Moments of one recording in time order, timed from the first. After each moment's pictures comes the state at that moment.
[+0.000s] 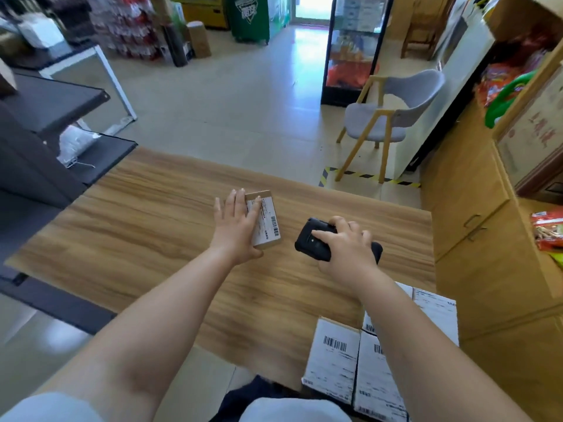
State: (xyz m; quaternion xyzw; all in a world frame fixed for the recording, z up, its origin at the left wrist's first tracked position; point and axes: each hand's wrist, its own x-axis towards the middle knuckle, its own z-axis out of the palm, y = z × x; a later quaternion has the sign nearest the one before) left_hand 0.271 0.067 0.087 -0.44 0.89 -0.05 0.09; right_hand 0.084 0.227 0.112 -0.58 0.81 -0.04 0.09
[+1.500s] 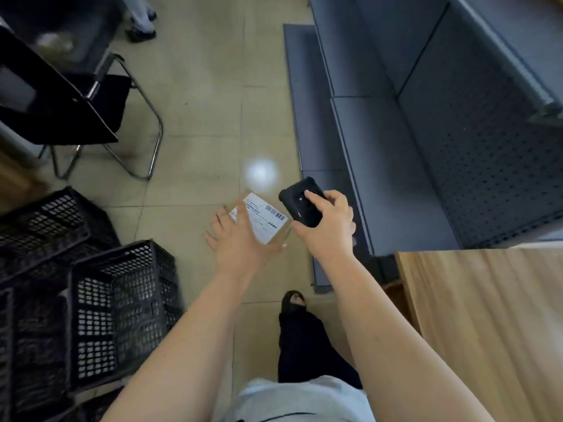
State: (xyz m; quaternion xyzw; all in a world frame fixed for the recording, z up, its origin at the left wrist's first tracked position) left_hand 1.097 -0.036 0.018 -0.94 0.26 0.15 -0.17; right_hand 0.983 -0.147 0.061 -0.81 0.47 -0.16 0.32
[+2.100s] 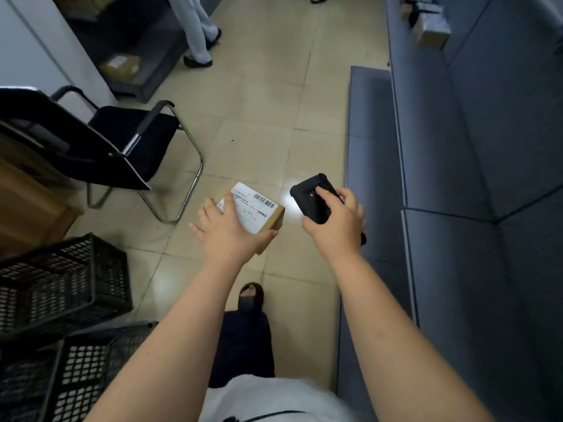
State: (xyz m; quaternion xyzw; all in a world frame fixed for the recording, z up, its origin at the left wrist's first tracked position) left_hand 1.460 -0.280 0.045 -0.97 0.14 0.08 -0.19; right_hand 1.356 -0.432 0.060 -0.85 0.39 -0.18 0.32
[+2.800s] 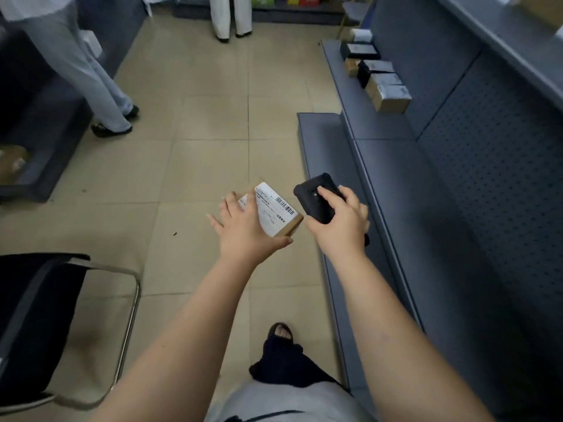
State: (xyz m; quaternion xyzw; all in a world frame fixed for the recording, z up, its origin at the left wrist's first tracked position) left_hand 1.902 -0.744 0.064 -0.92 0.33 0.13 -0.19; right_hand 1.773 -0.848 0.084 -0.79 0.49 -0.22 0.29
